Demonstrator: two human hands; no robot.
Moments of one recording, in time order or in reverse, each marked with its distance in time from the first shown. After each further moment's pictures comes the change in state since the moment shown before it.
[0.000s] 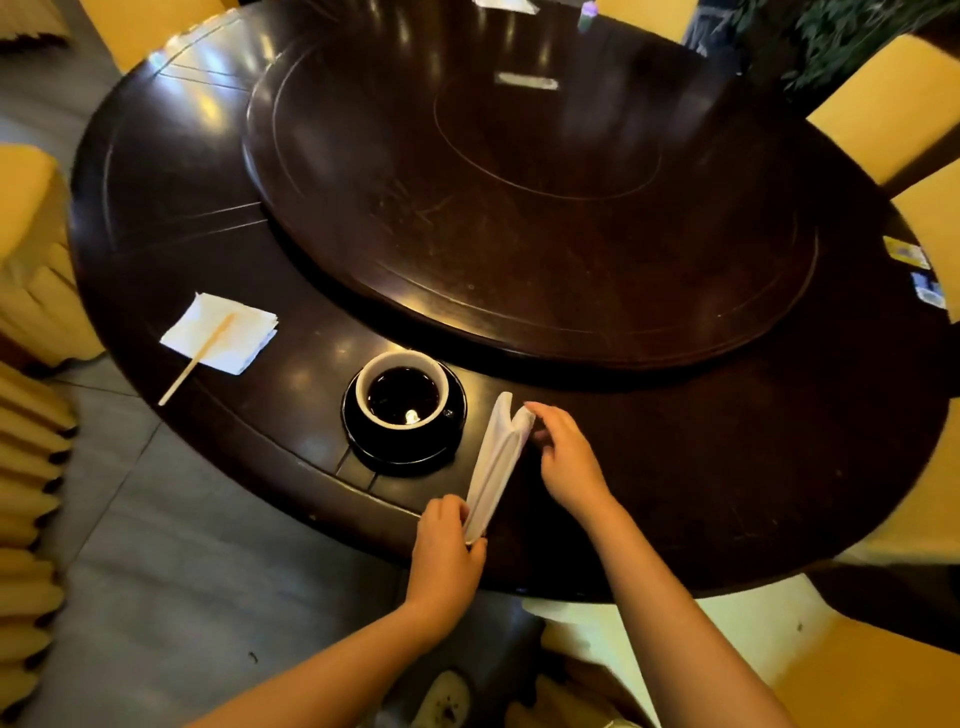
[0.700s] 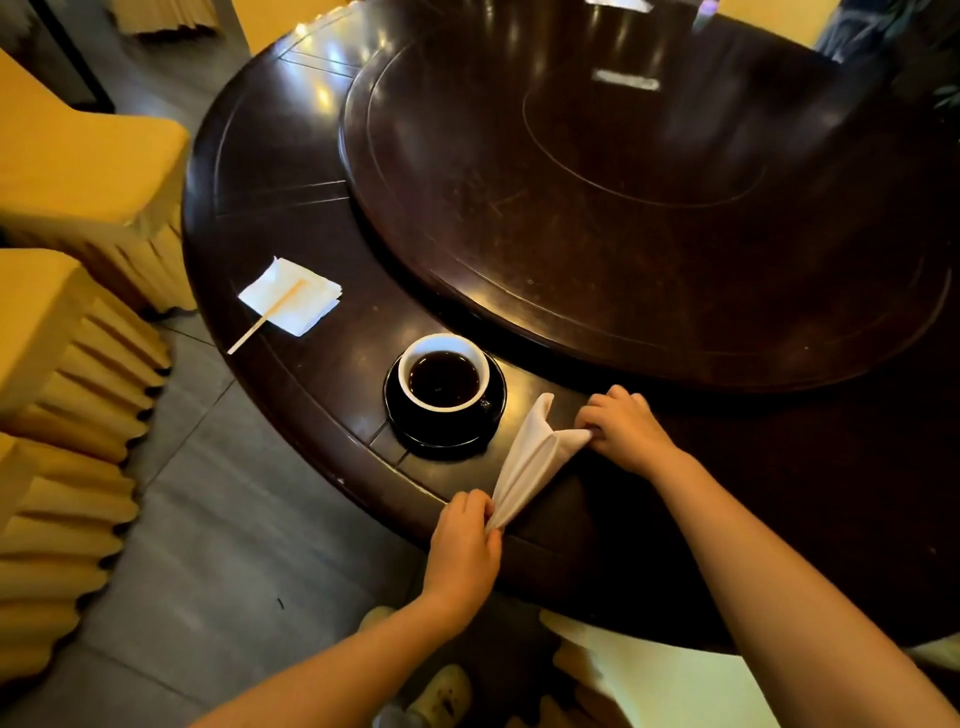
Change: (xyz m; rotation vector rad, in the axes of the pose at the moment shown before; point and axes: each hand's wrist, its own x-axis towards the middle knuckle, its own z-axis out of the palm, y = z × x) left_hand -0.004 0.003 0.014 0.035 0.112 -0.037; right_hand 0.070 0.021 -0.040 -0.874 -0.337 -0.414
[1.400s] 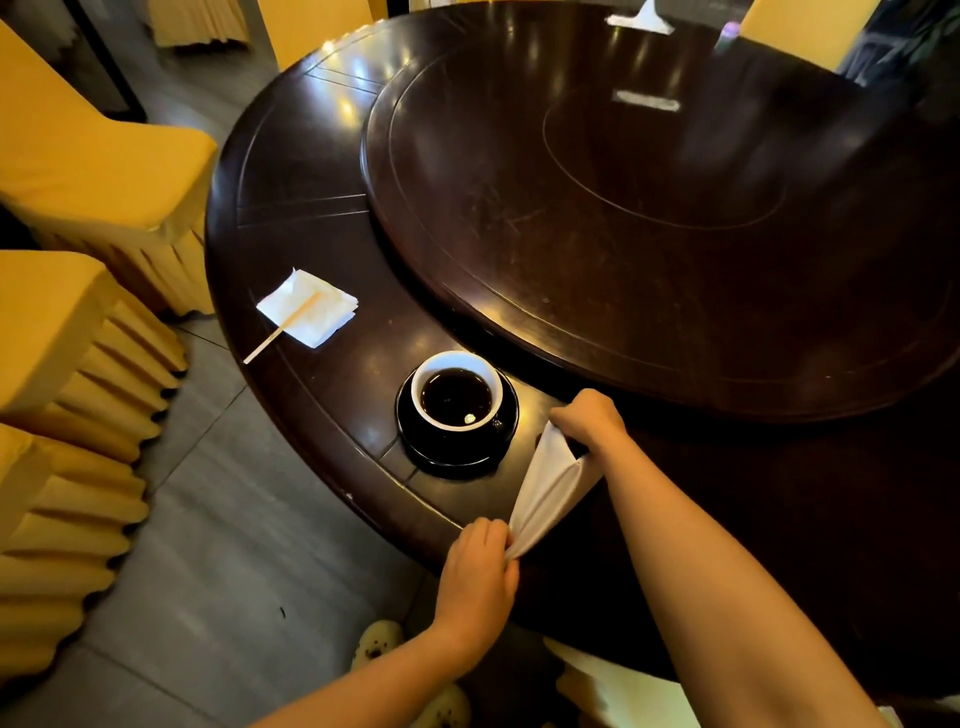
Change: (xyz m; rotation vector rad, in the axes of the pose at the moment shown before) left_hand -0.002 -0.007 0.013 0.113 0.010 0.119; right_hand 0.057 -0.052 -0.025 0.622 -0.155 0.617
